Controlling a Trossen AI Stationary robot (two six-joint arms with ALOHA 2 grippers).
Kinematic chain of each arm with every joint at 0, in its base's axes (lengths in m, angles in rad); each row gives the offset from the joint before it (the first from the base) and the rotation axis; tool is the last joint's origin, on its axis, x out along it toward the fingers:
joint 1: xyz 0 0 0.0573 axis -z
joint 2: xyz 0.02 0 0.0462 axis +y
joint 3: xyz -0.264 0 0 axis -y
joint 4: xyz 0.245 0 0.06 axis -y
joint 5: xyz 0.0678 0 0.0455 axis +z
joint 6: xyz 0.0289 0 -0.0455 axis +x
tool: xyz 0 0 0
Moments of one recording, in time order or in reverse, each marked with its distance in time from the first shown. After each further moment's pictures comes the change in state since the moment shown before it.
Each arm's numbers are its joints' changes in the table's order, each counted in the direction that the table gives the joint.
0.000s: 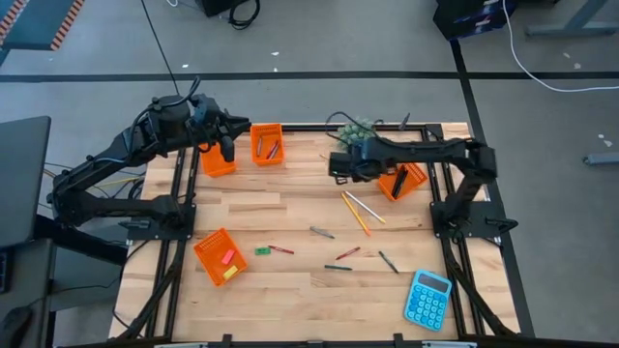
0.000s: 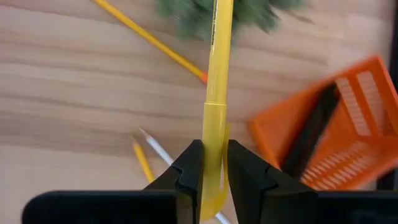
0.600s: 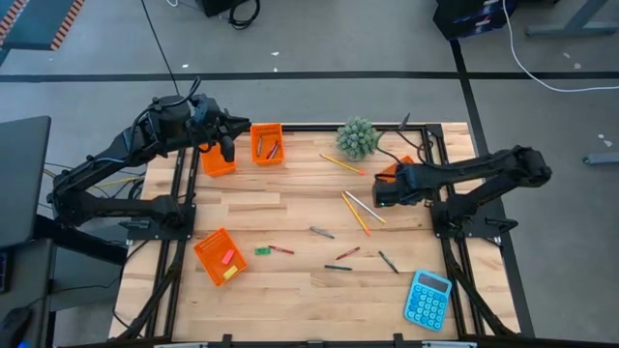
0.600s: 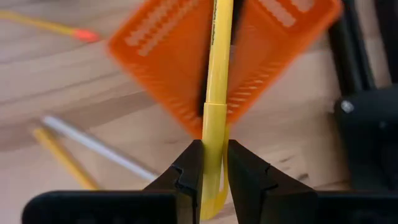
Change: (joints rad) left arm 0.000 0.001 0.000 -0.001 0.000 0.000; right arm -0.198 -0.417 -0.508 0.021 0.037 0.595
